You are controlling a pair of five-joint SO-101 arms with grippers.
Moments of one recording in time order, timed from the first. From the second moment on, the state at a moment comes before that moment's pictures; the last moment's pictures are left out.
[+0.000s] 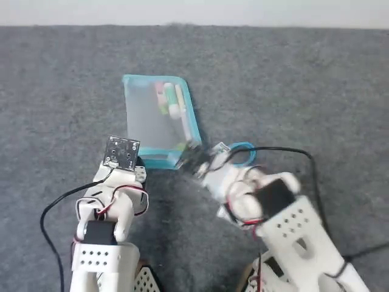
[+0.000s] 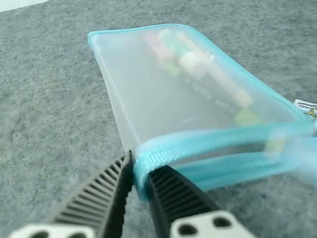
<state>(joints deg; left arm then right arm) -3.3 -83.1 89.5 44.0 -5.4 -36.9 -47.9 42.0 87.7 28.8</state>
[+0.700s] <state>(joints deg) -2.8 -83.1 89.5 44.0 -5.1 -39.6 -21.1 25.5 77.2 13.6</state>
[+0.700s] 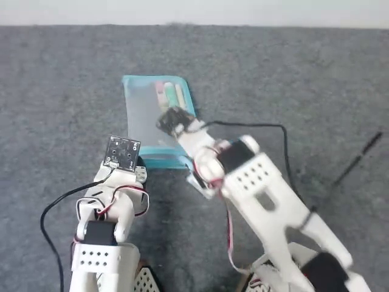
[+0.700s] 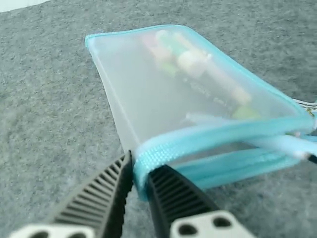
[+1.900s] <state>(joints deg) -2.8 -83.1 89.5 43.9 -5.1 -26.7 -25.0 28.5 64.5 10.3</state>
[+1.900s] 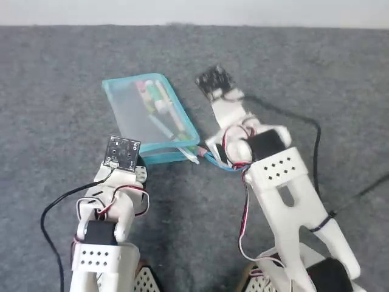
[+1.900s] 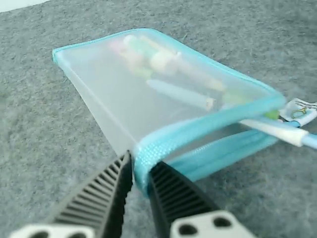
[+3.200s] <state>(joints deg) -2.8 -83.1 89.5 43.9 -5.1 -42.4 -20.9 40.0 51.3 16.3</state>
